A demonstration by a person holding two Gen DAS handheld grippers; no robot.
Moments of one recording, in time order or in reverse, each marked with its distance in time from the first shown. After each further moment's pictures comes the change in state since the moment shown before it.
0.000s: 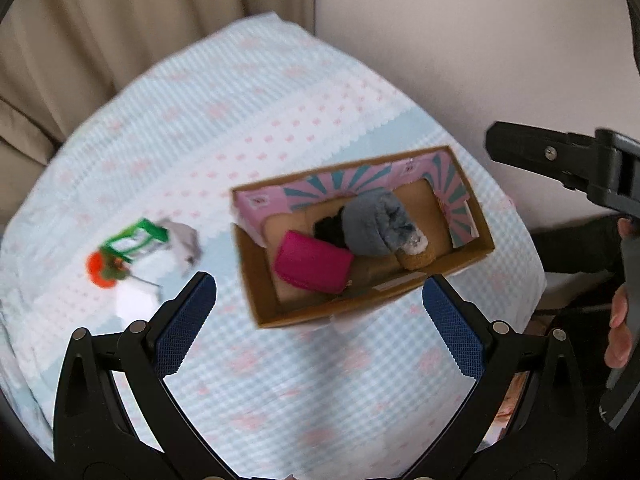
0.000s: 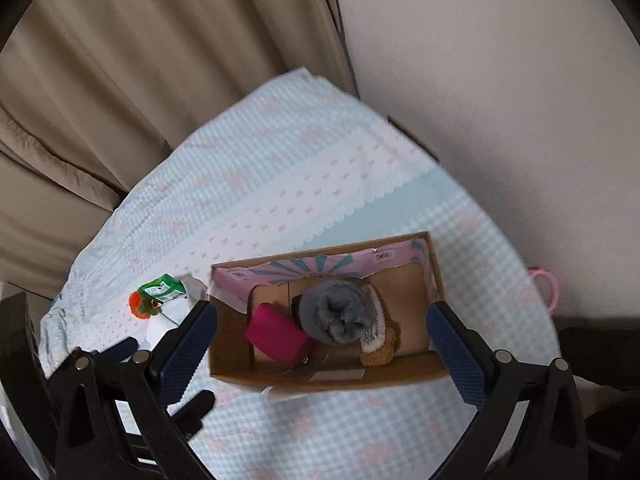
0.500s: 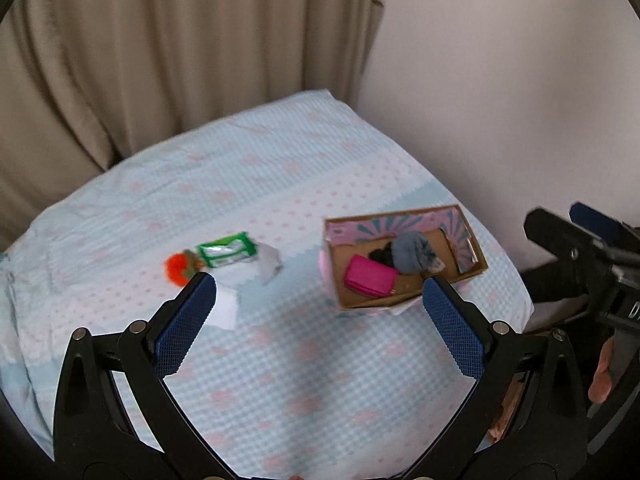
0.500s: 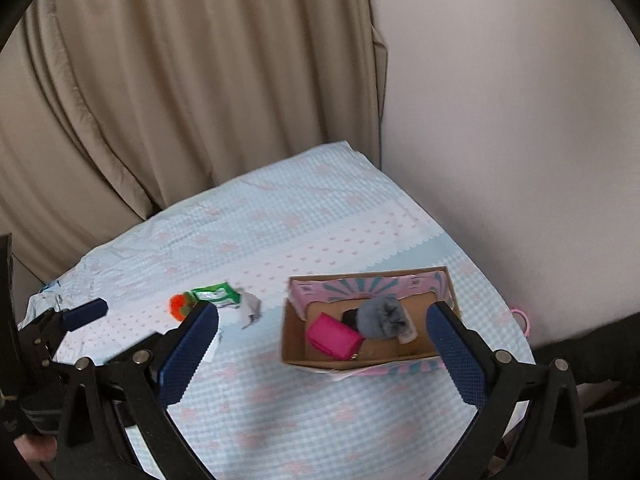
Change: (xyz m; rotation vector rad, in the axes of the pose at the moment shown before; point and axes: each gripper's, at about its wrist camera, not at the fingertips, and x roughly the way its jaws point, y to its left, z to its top) left arm -0.165 0.121 -0.080 -0.110 -0.268 0.013; right arm -0.131 0.147 -0.086 -0.149 -0.268 -0.063
